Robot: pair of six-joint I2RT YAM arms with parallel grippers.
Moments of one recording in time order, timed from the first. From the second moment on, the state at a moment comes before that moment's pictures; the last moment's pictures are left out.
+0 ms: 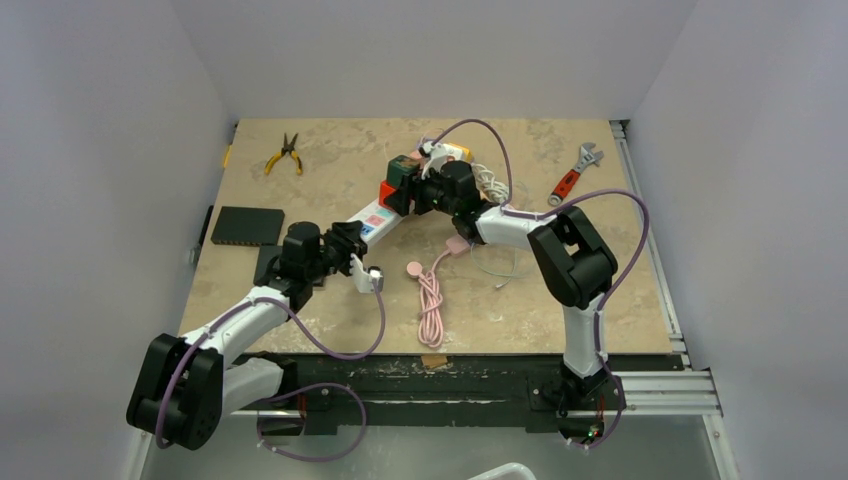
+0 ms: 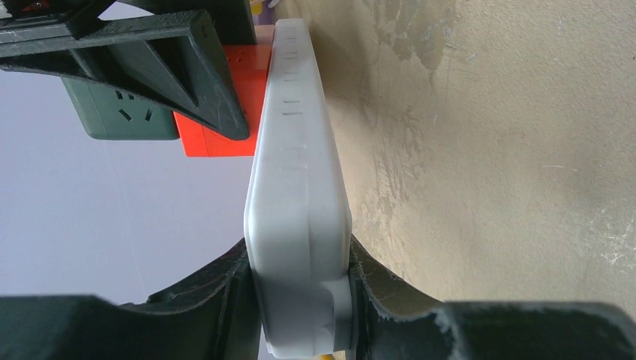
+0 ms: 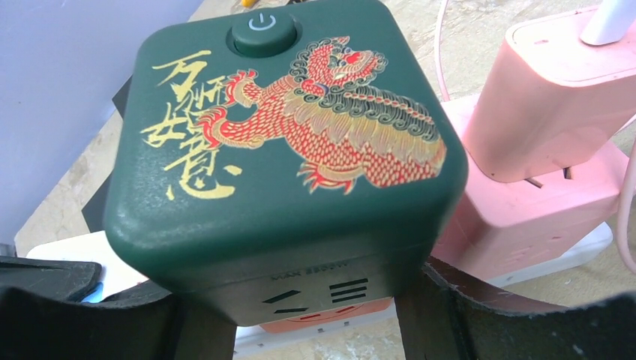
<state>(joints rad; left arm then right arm) -0.32 1.12 0.44 0.20 0.39 1.56 0.62 2.01 1.25 0.49 -0.28 0.41</state>
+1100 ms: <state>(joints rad) -0.33 1.12 0.47 0.16 0.39 1.58 0.56 2.01 1.28 0.41 -0.36 0.45</state>
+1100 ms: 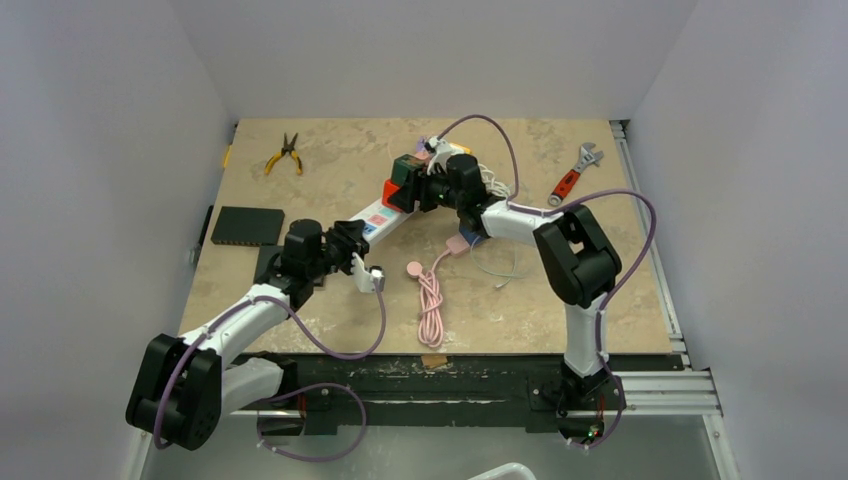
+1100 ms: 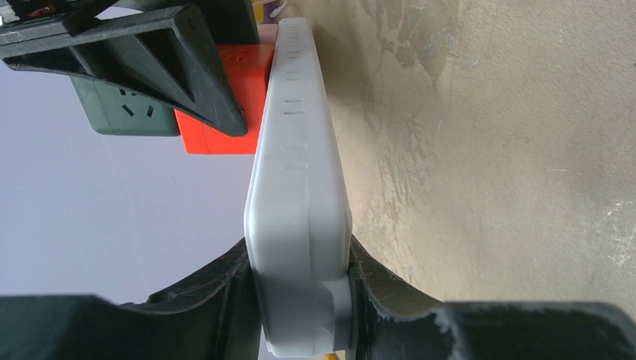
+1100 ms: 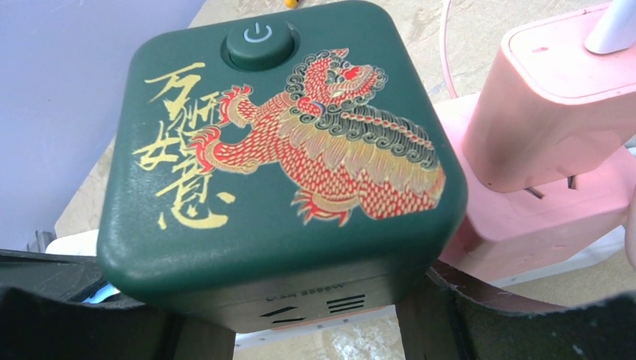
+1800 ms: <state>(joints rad) -0.33 1.12 0.49 0.13 0.37 1.58 0.58 1.99 1.40 0.17 -0.27 0.44</state>
